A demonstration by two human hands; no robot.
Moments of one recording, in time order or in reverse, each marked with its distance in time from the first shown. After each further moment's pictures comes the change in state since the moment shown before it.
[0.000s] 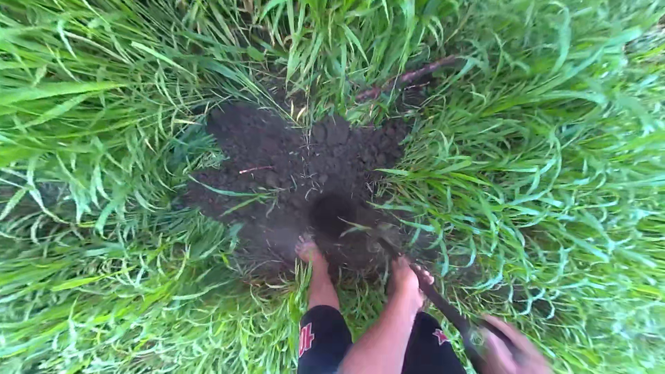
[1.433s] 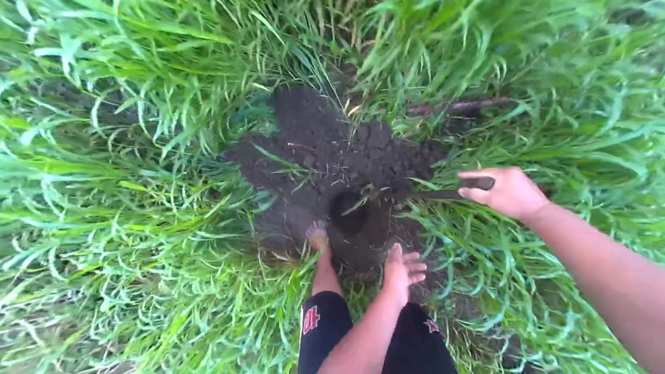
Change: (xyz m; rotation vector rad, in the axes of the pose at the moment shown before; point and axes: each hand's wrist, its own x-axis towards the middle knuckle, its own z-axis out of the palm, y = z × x) left_hand -0.078 0.071 -0.028 0.017 -0.200 0.288; right_hand 0.322 -0.128 0.060 -0.625 -0.543 -0.451
